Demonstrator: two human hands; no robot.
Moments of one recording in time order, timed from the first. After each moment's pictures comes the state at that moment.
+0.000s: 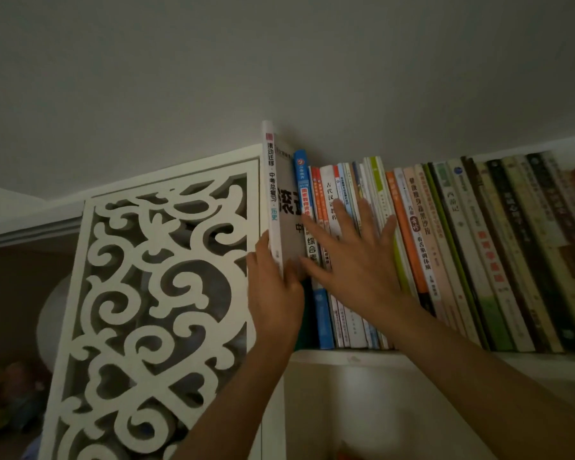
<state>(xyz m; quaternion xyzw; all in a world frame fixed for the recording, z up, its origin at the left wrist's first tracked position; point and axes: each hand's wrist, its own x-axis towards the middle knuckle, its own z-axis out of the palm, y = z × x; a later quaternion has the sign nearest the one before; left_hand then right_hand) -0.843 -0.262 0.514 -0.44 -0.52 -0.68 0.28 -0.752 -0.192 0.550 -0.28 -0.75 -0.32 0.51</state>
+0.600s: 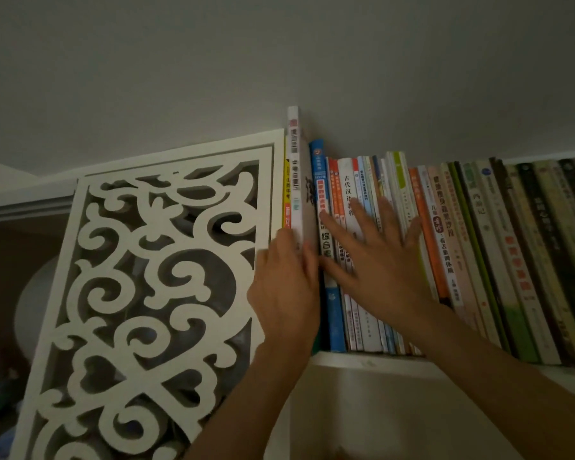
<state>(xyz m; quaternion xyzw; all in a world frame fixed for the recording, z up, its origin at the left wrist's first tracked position) -0.847 -0.258 0.514 -0.42 -0.53 -0.61 0.40 -0.751 -0.189 0.545 -0.31 -0.75 -0.33 0.48</state>
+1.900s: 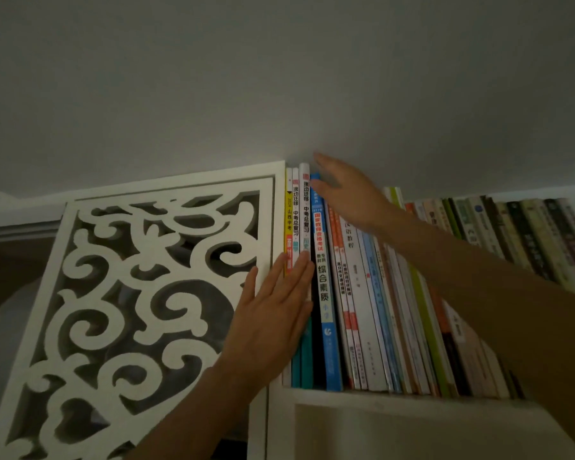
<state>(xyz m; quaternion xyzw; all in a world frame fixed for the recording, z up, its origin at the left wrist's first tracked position) -0.917 -0.262 0.520 -0.57 -0.57 -0.26 0.53 -0.767 -0.220 0.673 -0.11 -0.83 -0.05 0.54</state>
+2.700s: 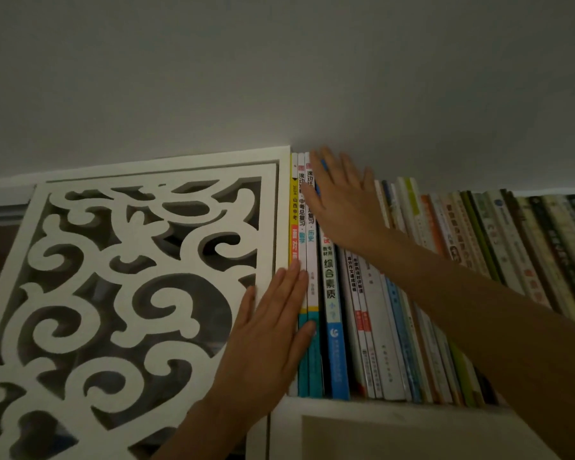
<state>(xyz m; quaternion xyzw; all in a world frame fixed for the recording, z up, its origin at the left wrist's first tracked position) -0.935 -0.243 0.494 -0.65 -0.50 -0.39 0.41 -0.808 -0.190 0.657 -0.27 -0.73 -0.34 0.53</state>
